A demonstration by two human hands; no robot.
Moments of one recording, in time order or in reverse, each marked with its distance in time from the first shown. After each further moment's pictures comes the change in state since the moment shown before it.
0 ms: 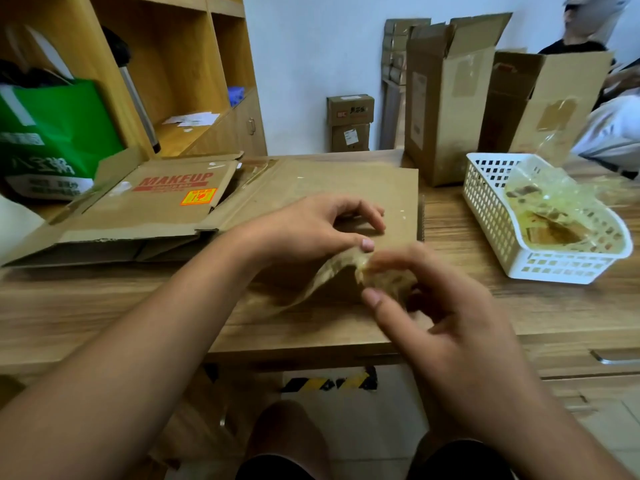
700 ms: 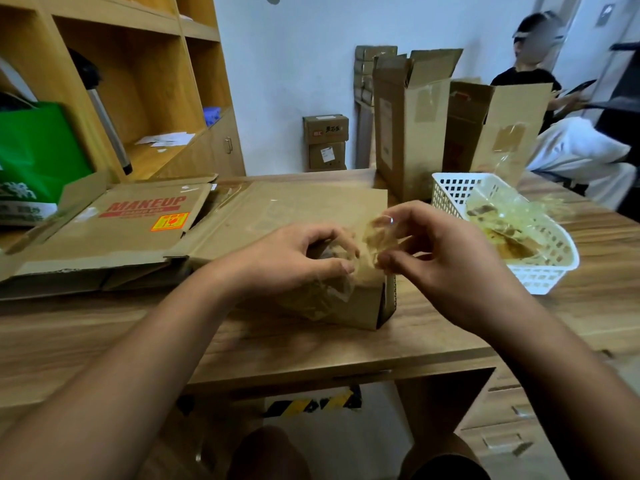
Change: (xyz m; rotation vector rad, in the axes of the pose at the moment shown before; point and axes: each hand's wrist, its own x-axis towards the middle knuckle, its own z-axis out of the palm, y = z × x) left_hand -0.006 0.013 0.007 0.096 0.041 -0.048; right_hand 0.062 0.032 -0.053 -0.252 -0.028 0.140
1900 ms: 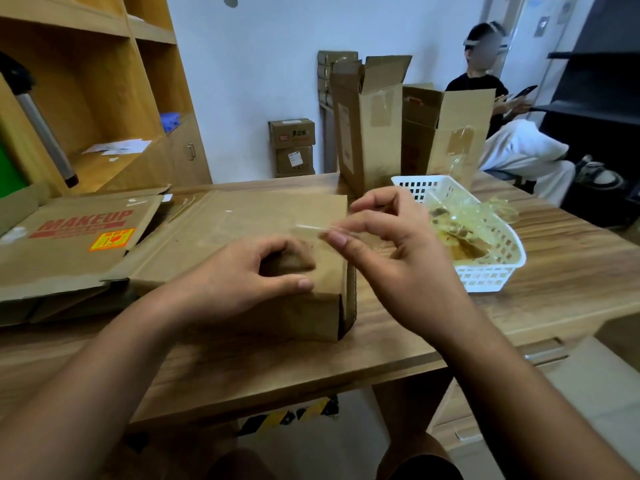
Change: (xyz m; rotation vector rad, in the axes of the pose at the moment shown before) left_hand 0.006 -0.011 0.002 0.059 0.049 0.023; right_hand 0.002 0.000 0.002 0.009 0.159 -0.049
